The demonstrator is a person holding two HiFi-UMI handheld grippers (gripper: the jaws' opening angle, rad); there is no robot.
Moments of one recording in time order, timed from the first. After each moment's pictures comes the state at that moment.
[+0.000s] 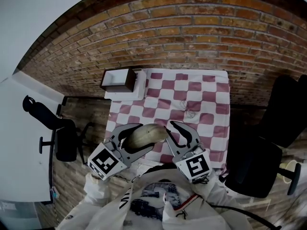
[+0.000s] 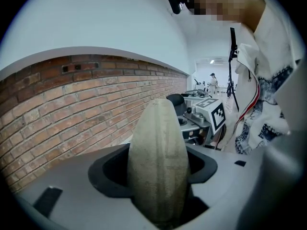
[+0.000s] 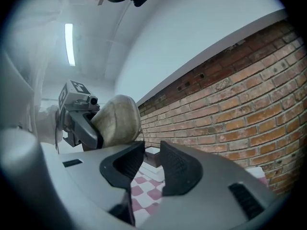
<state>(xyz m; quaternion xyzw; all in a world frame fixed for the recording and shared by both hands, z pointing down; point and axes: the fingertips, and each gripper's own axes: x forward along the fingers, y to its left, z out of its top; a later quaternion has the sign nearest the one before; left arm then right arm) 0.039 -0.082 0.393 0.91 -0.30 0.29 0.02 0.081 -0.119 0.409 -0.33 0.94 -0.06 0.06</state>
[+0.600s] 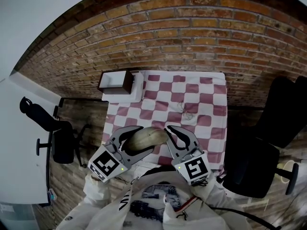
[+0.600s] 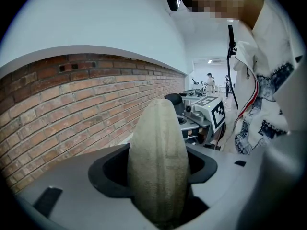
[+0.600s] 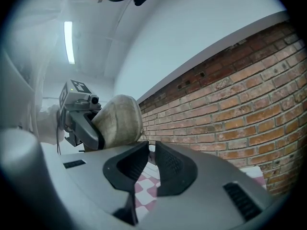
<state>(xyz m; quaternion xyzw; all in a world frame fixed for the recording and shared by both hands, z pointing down) 0.042 -0.082 0.399 0.91 -0.29 0.29 0.02 0.081 -0.117 0.412 -0.33 0.94 -0.06 0.05</state>
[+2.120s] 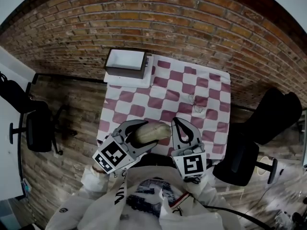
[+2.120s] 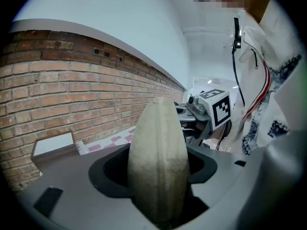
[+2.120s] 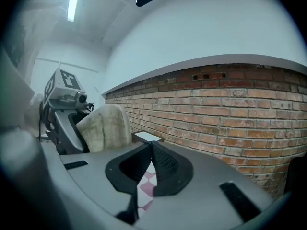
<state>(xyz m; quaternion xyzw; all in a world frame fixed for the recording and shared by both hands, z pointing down) -0.108 -0.067 0.447 0.94 -0.27 0.20 0.10 -0.058 -0.118 0.422 -0.43 0.90 0.01 -0.08</state>
